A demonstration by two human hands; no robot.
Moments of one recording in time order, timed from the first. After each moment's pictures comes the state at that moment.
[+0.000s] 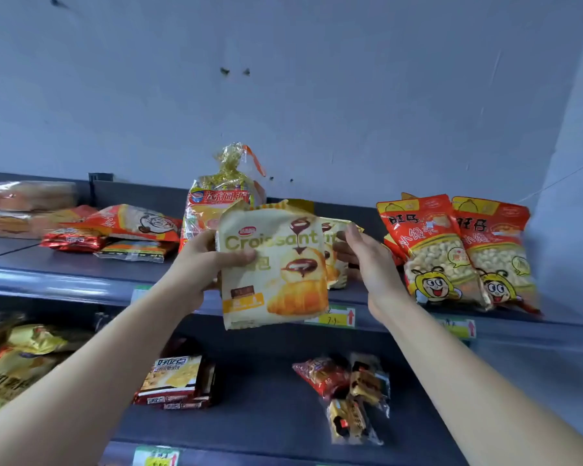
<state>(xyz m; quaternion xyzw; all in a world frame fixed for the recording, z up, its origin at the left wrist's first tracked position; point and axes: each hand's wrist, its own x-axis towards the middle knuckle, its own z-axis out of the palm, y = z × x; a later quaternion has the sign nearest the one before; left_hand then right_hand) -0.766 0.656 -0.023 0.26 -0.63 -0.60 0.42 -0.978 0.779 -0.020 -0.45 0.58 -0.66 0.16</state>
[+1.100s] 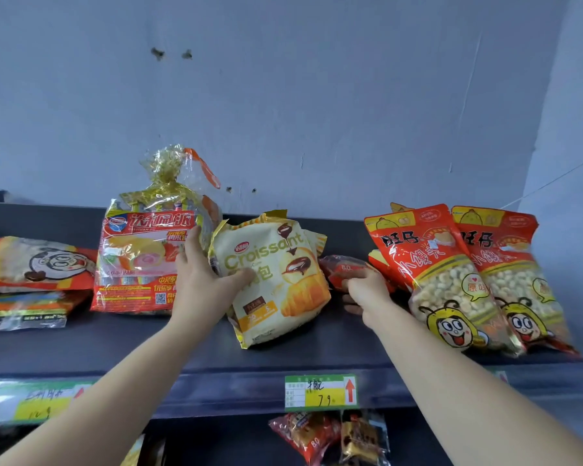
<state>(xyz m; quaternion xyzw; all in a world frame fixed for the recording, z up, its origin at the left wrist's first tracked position) -0.898 0.551 -0.033 0.32 -0.70 -0.40 0.50 -1.136 0.646 -0.051 -0.21 0.74 -0.62 0.15</state>
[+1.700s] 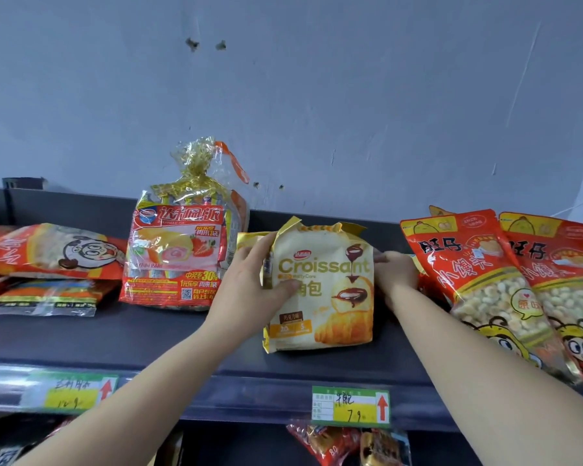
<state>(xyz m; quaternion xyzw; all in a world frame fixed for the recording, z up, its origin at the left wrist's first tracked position) -0.901 0.560 -0.034 0.24 -0.81 -0.28 0.45 -1.143 0.626 -0.024 -0.27 0.77 -0.58 -0.01</state>
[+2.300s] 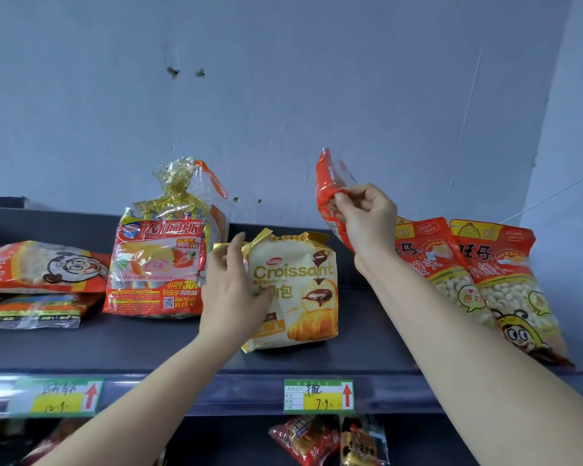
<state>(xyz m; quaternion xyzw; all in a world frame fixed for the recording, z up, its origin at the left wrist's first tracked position) -0.910 0.586 -0.033 0.30 -0.79 -0.20 0.50 -1.061 0.672 0.063 -0.38 0.53 -0.75 -0.09</state>
